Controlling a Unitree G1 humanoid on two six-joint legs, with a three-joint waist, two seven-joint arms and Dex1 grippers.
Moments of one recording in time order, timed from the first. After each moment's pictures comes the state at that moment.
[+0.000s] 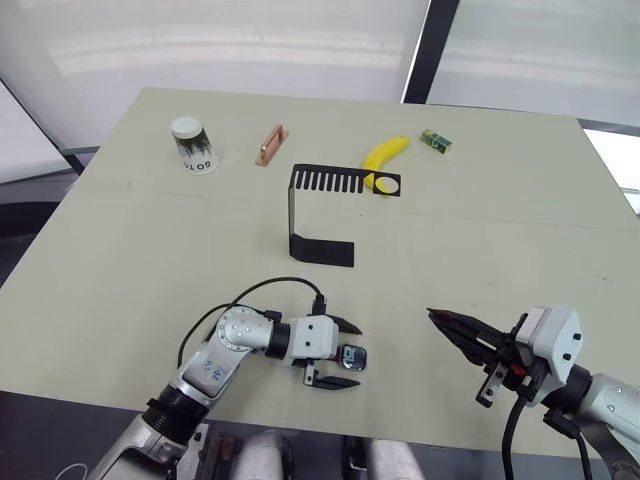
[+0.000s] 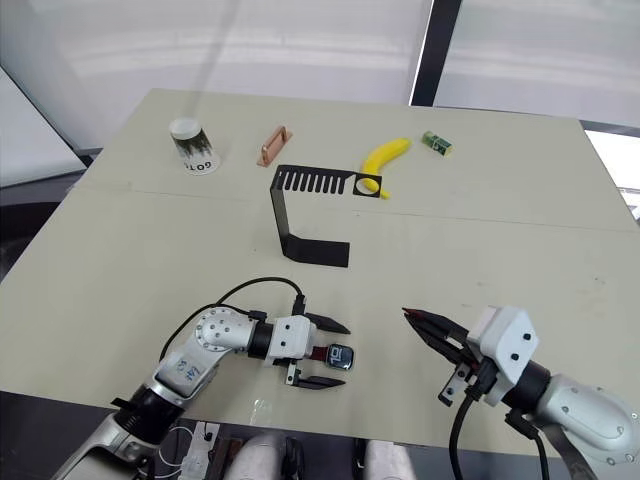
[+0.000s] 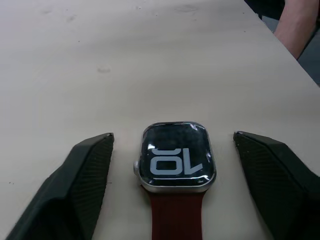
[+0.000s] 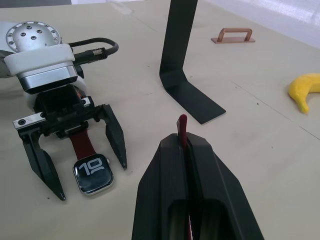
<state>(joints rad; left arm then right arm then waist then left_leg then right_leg) -0.34 0.43 -0.45 -0.06 -0.04 0.05 -1.05 0.40 -0.65 -0.34 -0.83 0.54 0.31 0.71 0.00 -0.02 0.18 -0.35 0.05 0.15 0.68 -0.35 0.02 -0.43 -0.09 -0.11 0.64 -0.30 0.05</state>
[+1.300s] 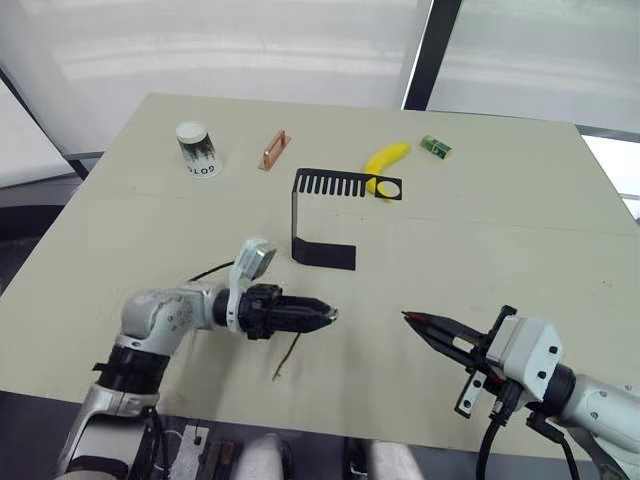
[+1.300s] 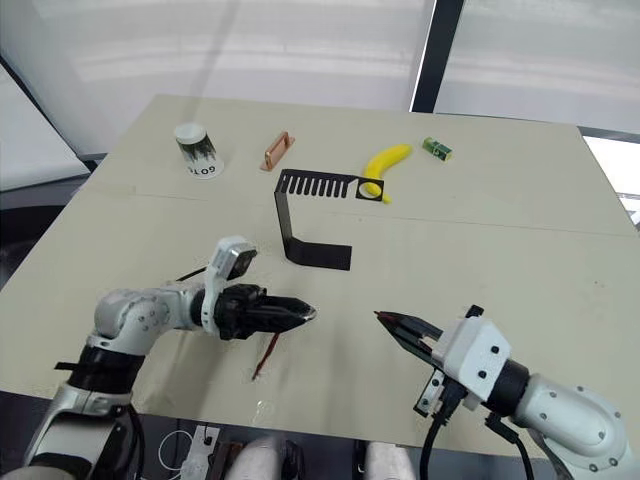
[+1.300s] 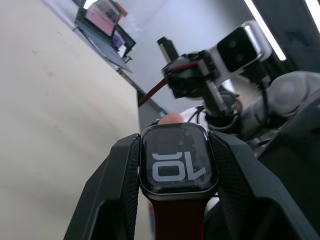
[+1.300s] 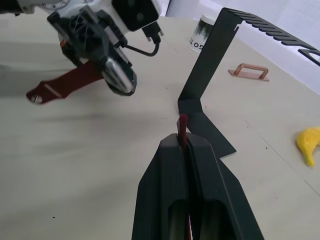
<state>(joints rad) -0.55 0.54 -0.08 0.02 -0.92 1.13 -1.22 0.30 -0.70 -0.22 -0.95 0.40 0.31 0.68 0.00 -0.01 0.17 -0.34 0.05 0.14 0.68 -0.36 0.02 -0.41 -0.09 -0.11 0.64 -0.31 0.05</state>
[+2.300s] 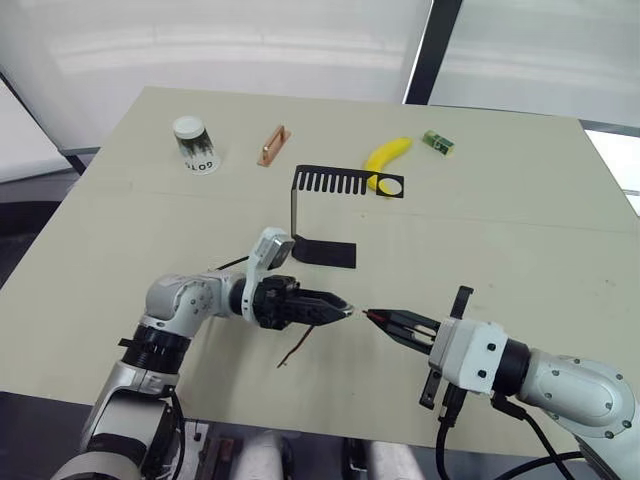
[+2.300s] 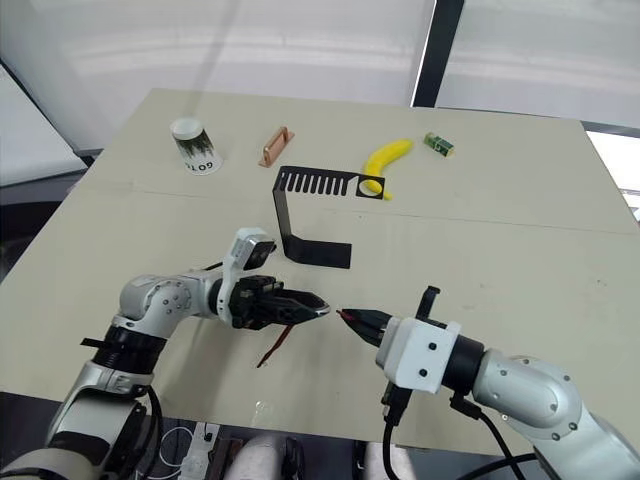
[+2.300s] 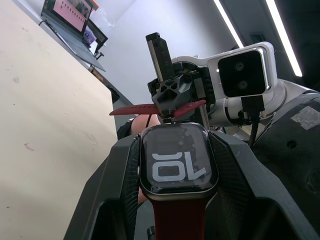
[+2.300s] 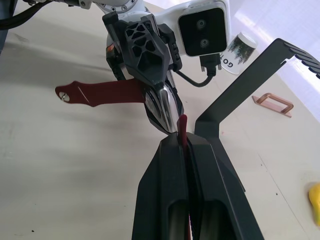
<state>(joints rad) -0.62 0.45 -0.16 0.09 -0.83 1.02 -1.29 0.08 -0.89 0.05 -0.95 0.31 0.31 0.54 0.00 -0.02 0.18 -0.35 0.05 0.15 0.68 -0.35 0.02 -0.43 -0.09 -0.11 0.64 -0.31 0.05</state>
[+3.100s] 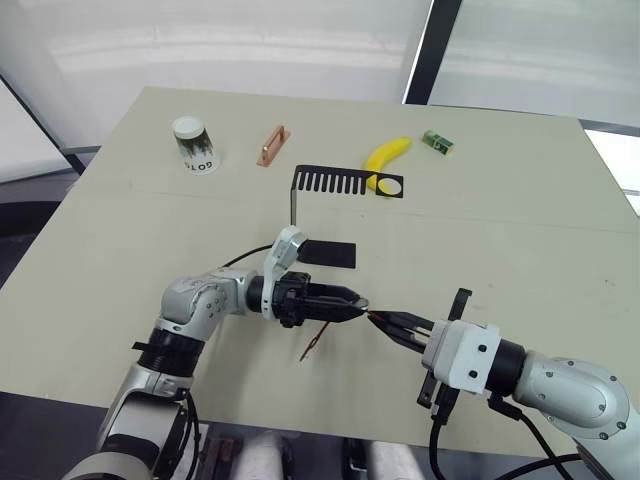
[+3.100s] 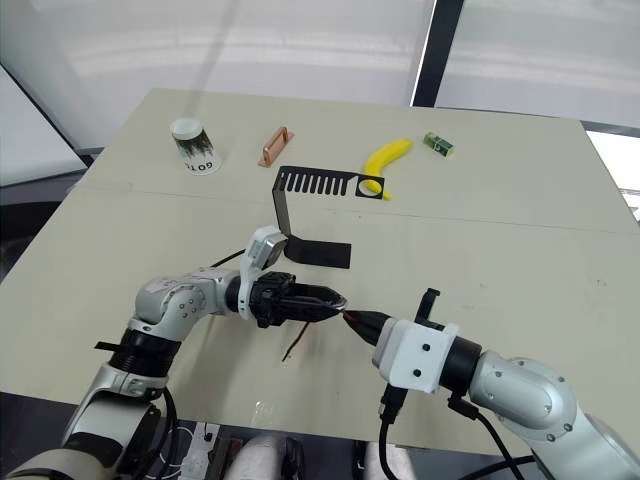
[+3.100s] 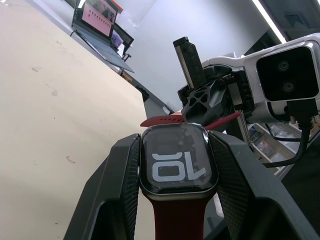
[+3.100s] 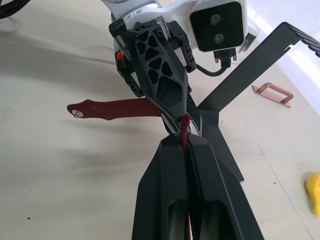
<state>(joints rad) -0.61 0.39 -0.16 0.07 -0.75 0.94 -1.20 0.09 -0.90 0.07 -0.95 0.26 0.33 0.53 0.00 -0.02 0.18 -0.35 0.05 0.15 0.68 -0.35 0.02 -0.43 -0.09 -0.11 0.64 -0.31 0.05</state>
